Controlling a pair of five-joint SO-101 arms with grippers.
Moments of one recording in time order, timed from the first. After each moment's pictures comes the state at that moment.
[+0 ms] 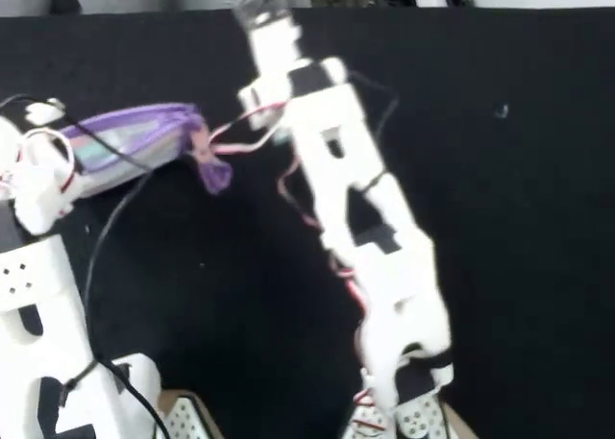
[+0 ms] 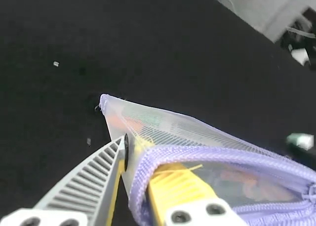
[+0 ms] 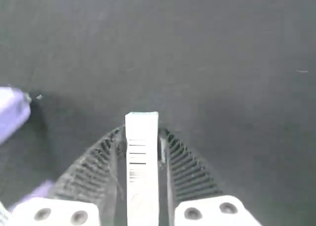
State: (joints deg) left arm -22.3 -40.0 14.1 76.3 19.2; right arm -20.6 39.5 -46.9 73.2 3.8
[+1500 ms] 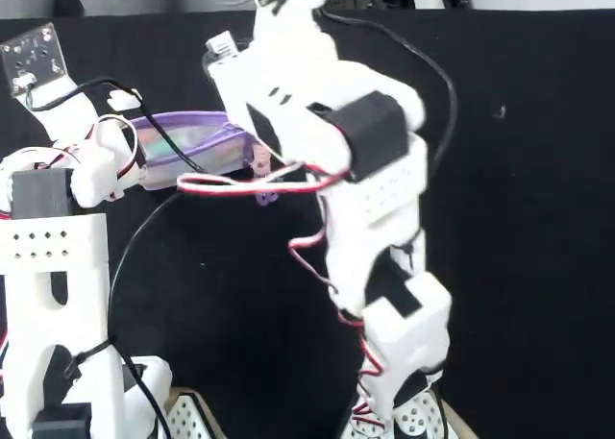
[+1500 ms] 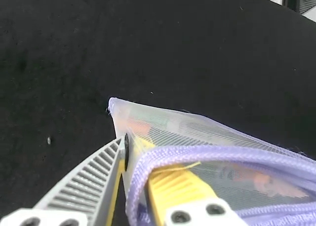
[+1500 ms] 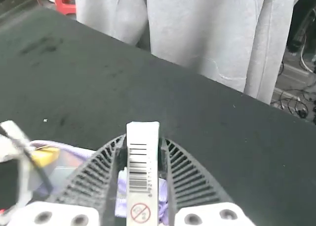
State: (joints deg) left arm -8.4 -31.3 11.6 76.8 17.0; right arm -31.8 20.2 -79.8 99.4 0.0
